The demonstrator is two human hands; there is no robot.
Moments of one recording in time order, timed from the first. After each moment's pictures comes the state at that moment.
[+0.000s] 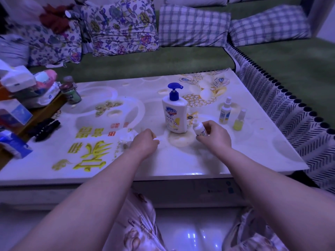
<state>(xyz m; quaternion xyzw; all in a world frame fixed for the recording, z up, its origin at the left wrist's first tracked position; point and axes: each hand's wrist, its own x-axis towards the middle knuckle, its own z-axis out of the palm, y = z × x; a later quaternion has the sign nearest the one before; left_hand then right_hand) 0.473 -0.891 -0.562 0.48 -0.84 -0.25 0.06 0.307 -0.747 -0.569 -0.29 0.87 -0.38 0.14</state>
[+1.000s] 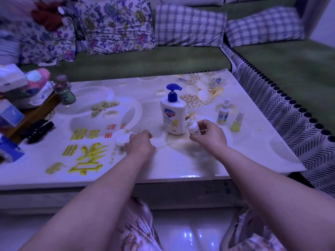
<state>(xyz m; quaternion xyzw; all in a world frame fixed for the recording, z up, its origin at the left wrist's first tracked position) 0.468 -0.901 -0.572 0.51 -0.85 -0.17 0.03 0.309 -0.755 -0.559 -0.29 0.85 -0.40 0.17</state>
